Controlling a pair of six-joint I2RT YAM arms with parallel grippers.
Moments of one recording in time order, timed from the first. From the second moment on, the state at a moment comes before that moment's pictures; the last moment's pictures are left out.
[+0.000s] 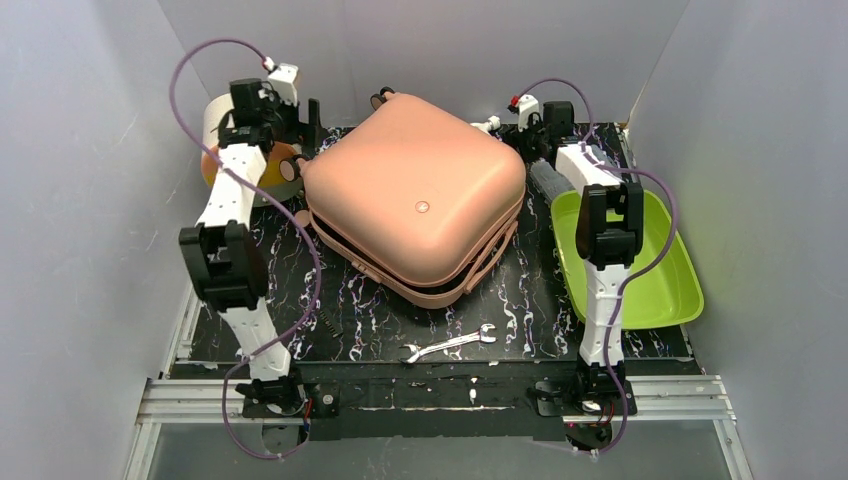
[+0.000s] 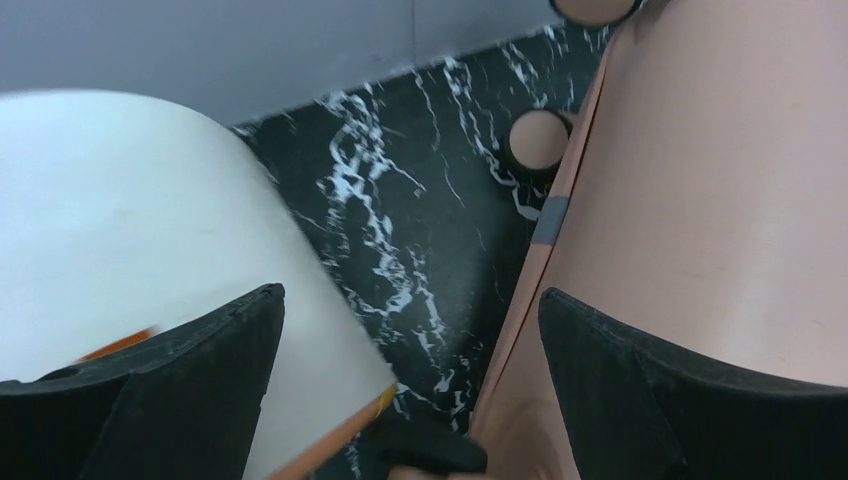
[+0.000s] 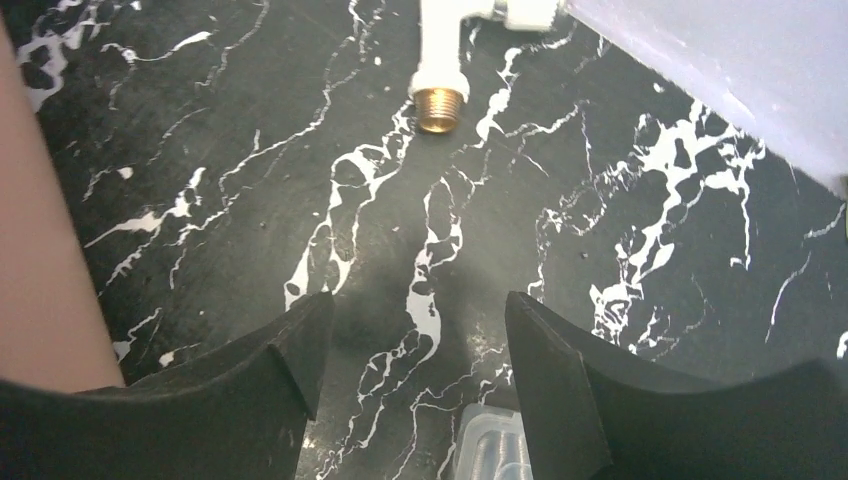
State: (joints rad) left arm 0.07 1.84 1.79 -0.39 0.34 0.21; right arm 0.11 2.31 1.91 -0.23 -0.35 -0.35
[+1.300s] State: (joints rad) left arm -0.14 2.07 1.95 -0.41 0.54 0.18; right arm -0.03 1.70 1.33 -0.56 -0.59 -0.83
